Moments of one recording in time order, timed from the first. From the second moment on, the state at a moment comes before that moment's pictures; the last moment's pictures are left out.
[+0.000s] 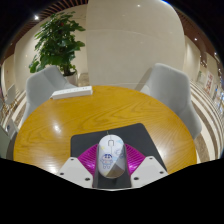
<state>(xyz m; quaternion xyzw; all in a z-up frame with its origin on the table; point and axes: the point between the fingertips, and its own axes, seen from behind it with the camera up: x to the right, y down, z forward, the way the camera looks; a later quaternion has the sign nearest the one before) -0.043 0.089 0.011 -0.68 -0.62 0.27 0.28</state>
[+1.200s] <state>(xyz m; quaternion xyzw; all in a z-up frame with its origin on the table) 0.229 0.048 0.076 -0.68 -0.66 0.21 0.22</state>
